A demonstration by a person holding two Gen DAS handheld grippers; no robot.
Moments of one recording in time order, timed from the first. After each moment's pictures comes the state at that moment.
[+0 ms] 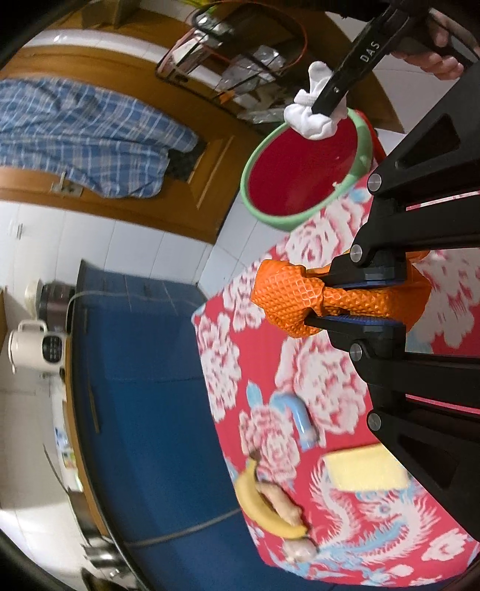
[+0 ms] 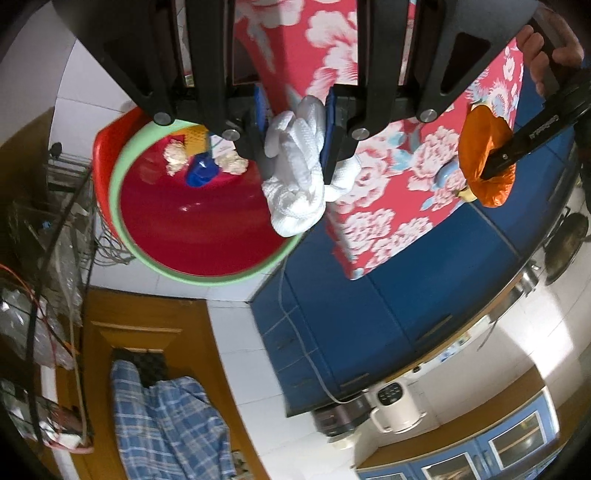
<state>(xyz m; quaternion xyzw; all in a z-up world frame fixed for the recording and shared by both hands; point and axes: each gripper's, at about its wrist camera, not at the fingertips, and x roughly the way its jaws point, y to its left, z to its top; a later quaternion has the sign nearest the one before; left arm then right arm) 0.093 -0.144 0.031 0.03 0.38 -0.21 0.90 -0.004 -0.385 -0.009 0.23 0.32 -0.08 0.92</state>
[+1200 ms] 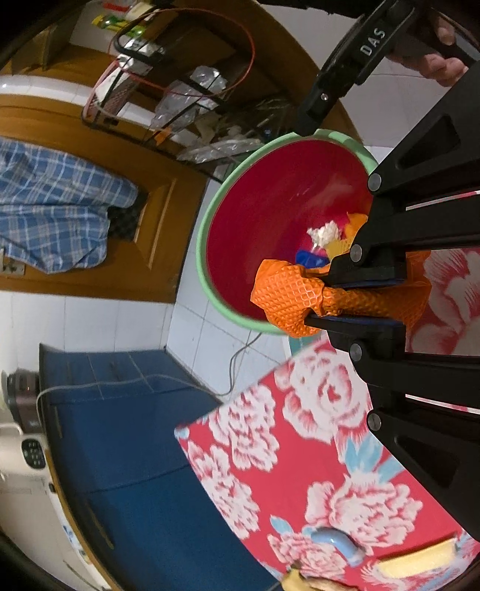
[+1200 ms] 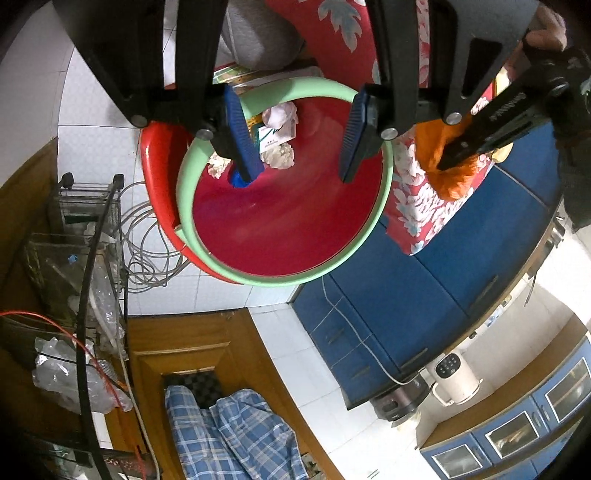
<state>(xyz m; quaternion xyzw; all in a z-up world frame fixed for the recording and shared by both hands) 0.107 -0.281 -0.016 0.11 0.42 -0.31 0.85 -0.019 -0.462 -0.040 0.30 0.31 -0.14 0.89</state>
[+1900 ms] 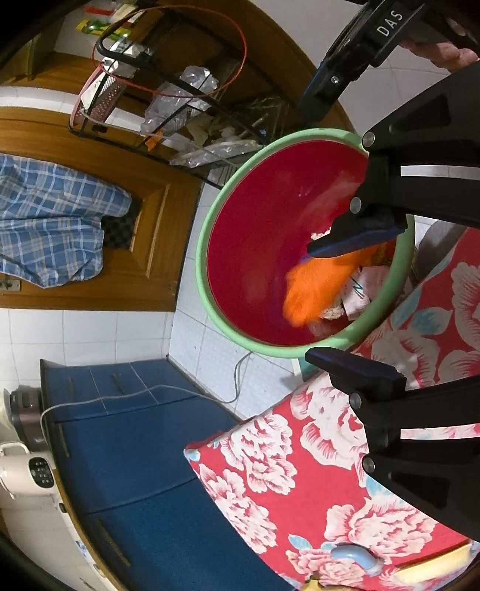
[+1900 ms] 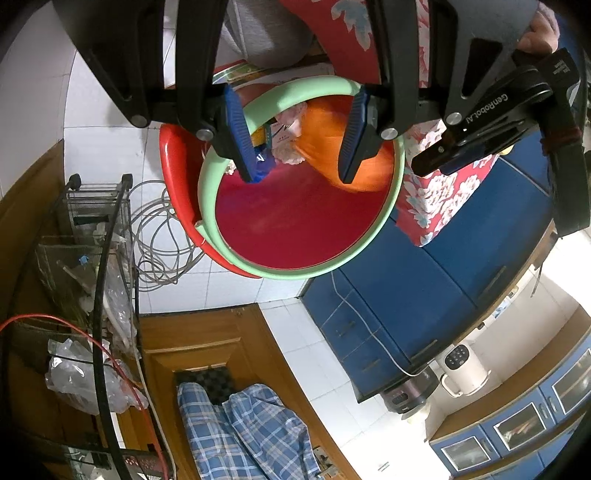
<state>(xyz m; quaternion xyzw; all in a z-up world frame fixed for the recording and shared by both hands) 0.109 -0.307 -0.023 0.13 0.41 -0.32 0.85 -0.029 -0.471 -0.040 0.30 0.30 -0.16 0.89</state>
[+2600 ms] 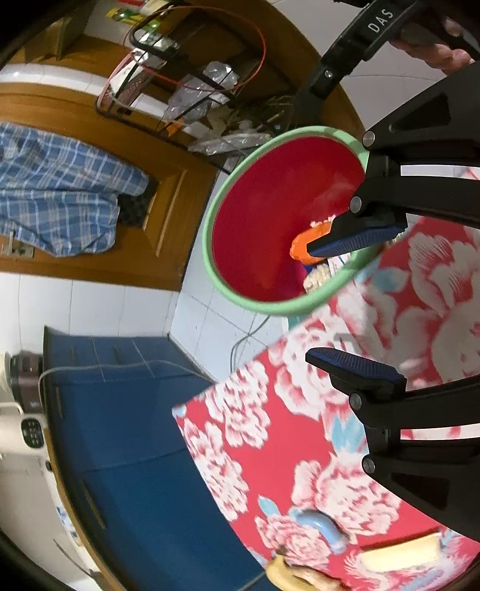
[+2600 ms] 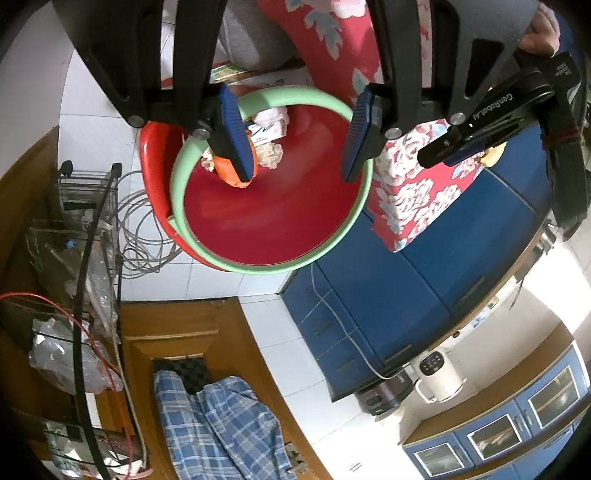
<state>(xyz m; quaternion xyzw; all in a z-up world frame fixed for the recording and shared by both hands) 0.103 -0.252 -0.006 0.09 0.41 -0.28 0.86 -0.027 -0.439 -0.018 0.28 0.29 -0.13 0.91</state>
